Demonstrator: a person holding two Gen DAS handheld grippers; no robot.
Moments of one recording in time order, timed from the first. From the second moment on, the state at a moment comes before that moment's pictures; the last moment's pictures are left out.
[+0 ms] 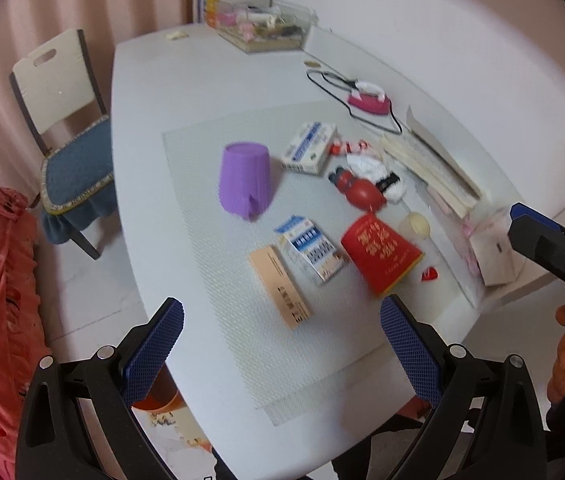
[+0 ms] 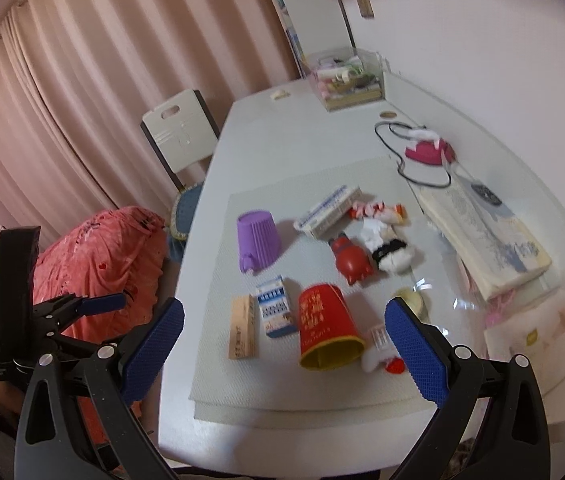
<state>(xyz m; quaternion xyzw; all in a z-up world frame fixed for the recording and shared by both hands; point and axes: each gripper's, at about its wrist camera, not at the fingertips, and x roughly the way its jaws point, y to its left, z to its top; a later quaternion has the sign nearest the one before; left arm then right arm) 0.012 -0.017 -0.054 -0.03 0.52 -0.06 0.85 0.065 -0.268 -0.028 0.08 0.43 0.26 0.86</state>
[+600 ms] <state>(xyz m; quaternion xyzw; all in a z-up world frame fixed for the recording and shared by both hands) 0.036 -0.028 -0.119 -0.06 0.58 -0.01 0.81 0.091 -0.288 -0.095 0.07 0.50 0.26 0.82</state>
